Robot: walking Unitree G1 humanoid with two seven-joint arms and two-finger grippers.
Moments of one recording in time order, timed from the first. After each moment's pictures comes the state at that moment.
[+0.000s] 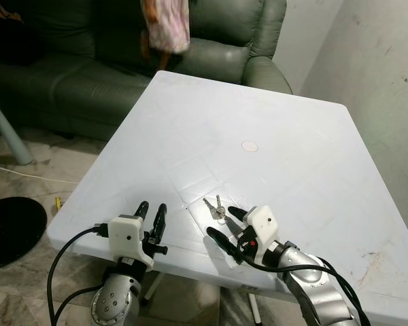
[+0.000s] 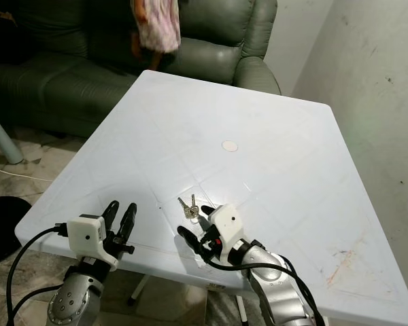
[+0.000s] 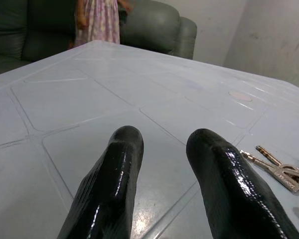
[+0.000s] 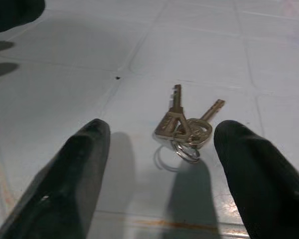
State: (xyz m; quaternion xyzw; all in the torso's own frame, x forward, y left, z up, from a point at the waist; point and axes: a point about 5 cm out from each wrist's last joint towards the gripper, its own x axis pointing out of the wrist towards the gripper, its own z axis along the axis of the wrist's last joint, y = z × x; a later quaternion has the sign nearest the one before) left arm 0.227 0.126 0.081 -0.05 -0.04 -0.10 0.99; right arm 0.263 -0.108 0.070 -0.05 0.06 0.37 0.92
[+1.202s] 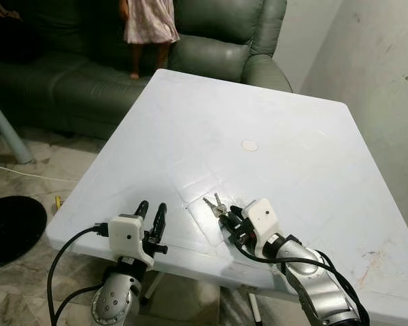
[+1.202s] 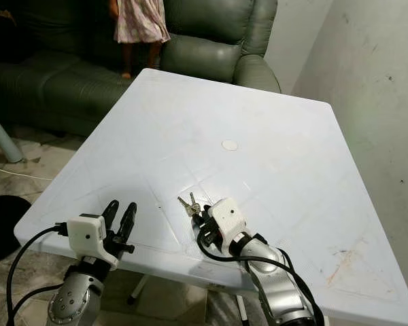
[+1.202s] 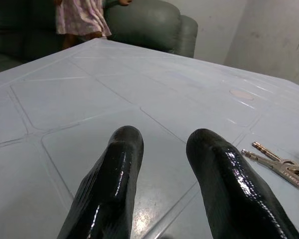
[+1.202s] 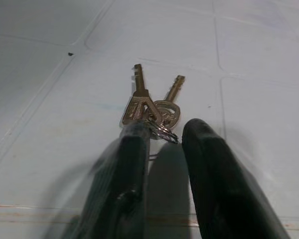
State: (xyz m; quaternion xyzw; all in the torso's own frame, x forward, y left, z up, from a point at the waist) left arm 0.227 0.125 0.081 -0.05 -0.04 -0.10 0.99; right arm 0.275 -0.114 0.073 -0.10 0.09 0.32 0.94
